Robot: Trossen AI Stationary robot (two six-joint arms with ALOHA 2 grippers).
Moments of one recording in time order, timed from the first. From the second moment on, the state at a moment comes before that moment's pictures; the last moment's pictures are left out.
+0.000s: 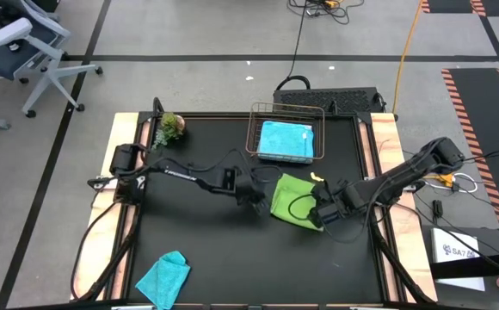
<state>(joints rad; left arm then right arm) -0.04 1.93 1.30 -0.27 -0.11 -0.63 0.39 1.35 0.84 -1.02 0.34 1.15</state>
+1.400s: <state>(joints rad) -0.16 1.98 1.30 0.05 -0.11 -0.65 -0.11 1.22 0.69 -0.78 0.39 0.55</state>
